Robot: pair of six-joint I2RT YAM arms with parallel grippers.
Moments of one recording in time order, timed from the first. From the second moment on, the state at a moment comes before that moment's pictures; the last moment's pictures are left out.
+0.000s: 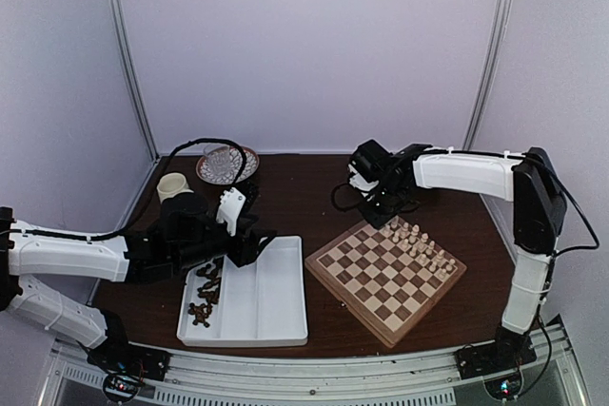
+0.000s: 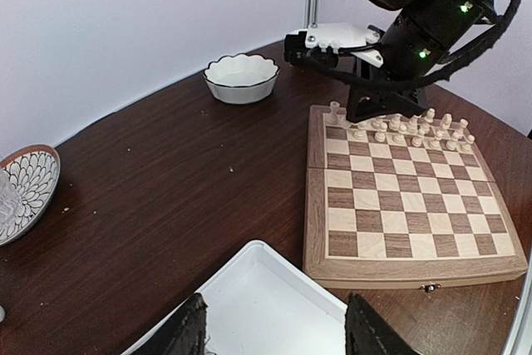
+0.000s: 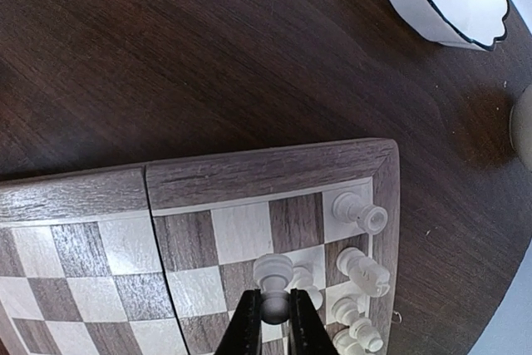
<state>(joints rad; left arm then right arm) -0.96 1.23 0.61 0.29 -0.14 -0.08 0.69 1.89 1.49 -0.80 0.28 0.03</state>
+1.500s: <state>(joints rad) -0.96 1.24 0.61 0.29 -0.14 -0.08 0.64 2.00 1.52 -0.77 0.30 0.03</state>
